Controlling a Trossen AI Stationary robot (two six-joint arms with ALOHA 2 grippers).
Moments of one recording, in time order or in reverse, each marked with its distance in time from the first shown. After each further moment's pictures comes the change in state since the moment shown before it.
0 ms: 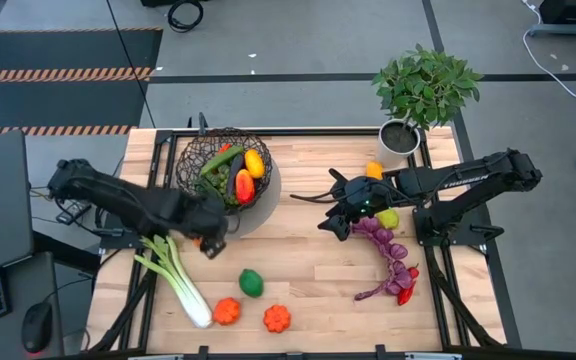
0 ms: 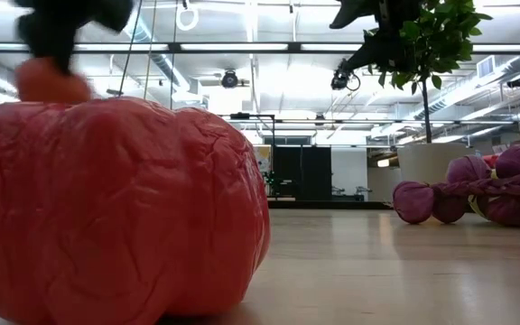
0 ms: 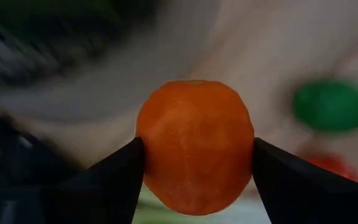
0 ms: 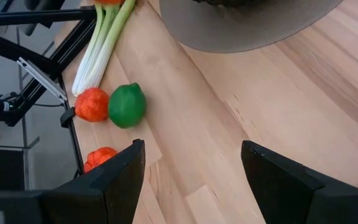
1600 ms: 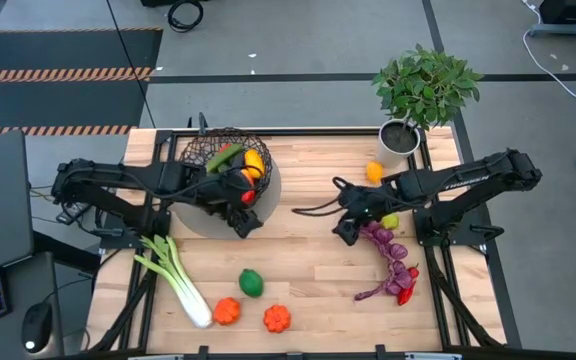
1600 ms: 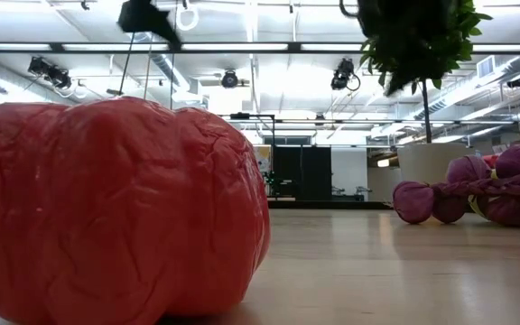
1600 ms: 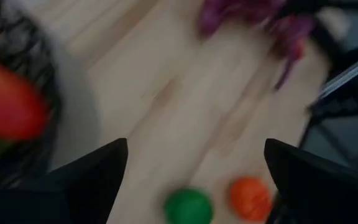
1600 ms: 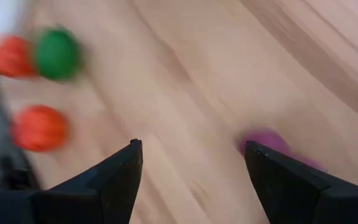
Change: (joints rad) left arm 0.184 0.043 0.175 0.435 0.062 0.228; right arm 0.028 0.000 0.001 -0.257 0.029 0.037
